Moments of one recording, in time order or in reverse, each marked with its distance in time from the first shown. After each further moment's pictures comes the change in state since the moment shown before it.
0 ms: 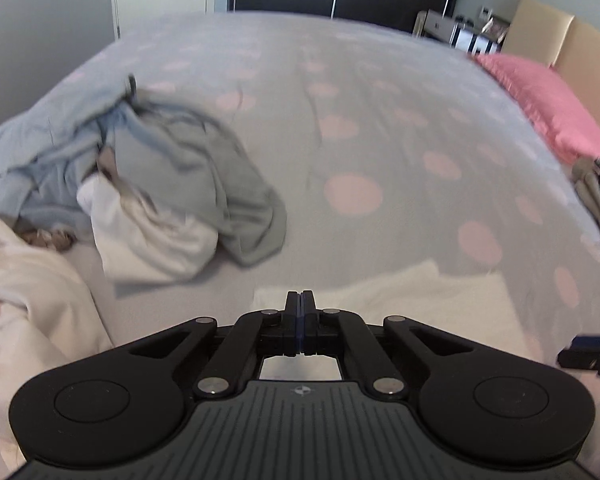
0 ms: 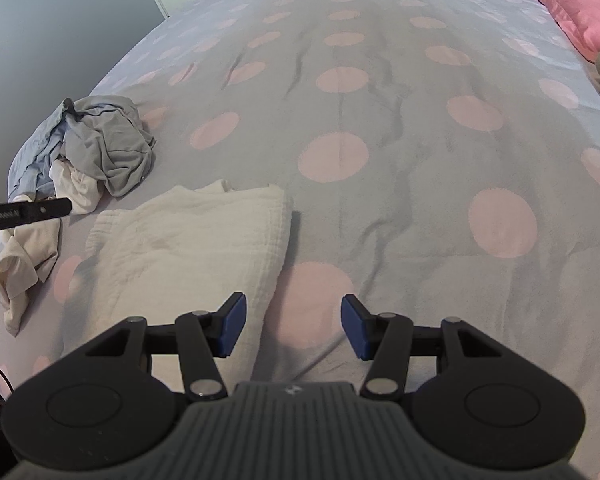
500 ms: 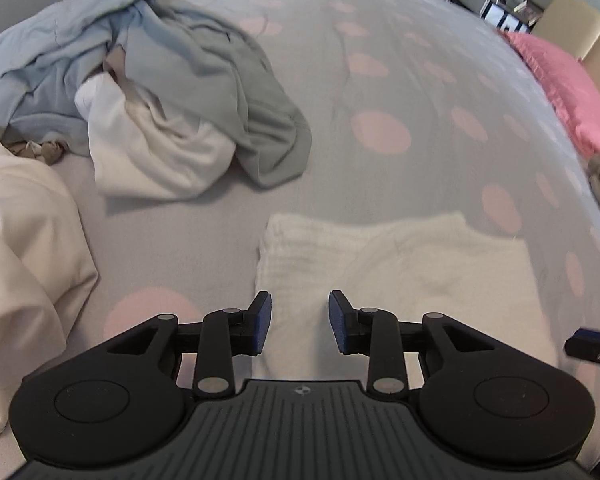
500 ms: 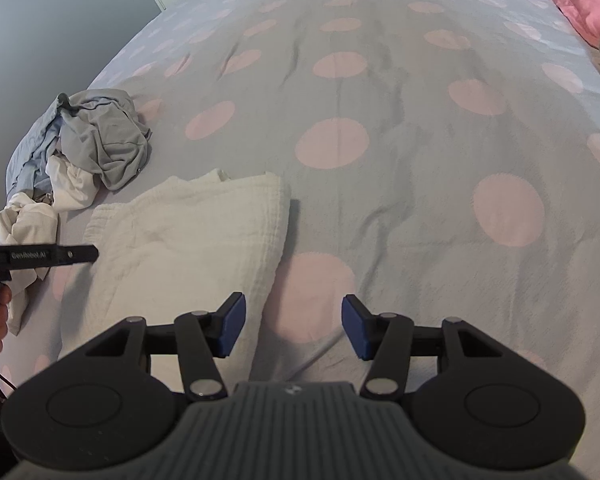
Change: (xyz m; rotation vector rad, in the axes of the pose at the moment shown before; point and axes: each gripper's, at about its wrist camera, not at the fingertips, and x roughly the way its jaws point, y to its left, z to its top) left arm 0.042 0.018 -0.032 -0.070 0.204 -0.001; right arm 0.008 -0.005 0.000 0.013 0.033 0.011
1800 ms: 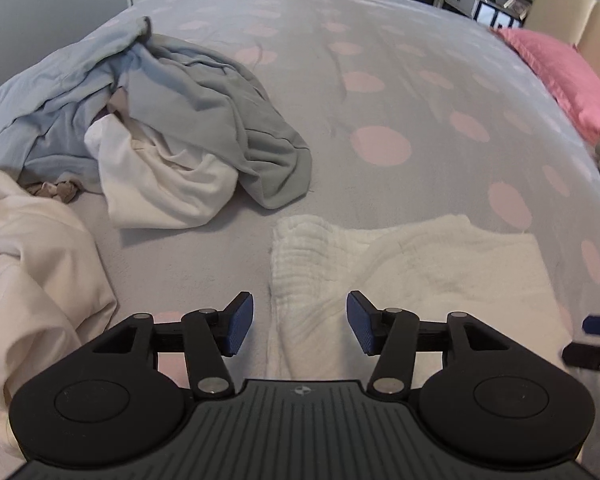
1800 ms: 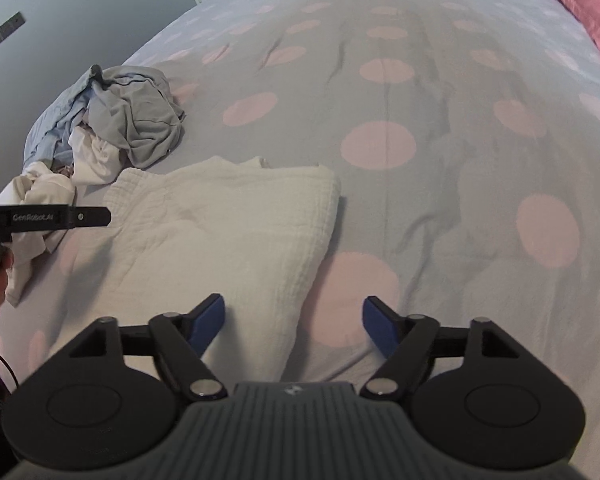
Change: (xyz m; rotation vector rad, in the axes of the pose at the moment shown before) left arm -0.021 -0.002 -0.008 0.040 -0.103 0.033; right arm 0.013 0.023 -0.011 -0.092 -0.021 0.040
